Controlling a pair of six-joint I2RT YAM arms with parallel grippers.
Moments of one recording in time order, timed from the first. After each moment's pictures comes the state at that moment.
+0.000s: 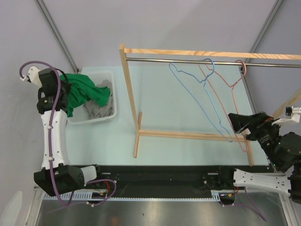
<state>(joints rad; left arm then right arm) 0.25 1.22 1.40 -0.61 -0.29 -0.67 1.28 0.44 1.31 -1.06 1.03 0.81</state>
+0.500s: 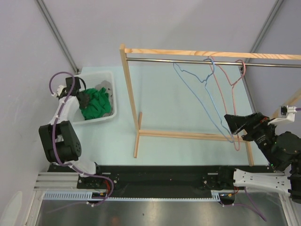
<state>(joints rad) 0.21 1.59 1.20 -0.53 -0.21 -1.03 1.28 0.45 1.30 -1.06 0.99 0.82</state>
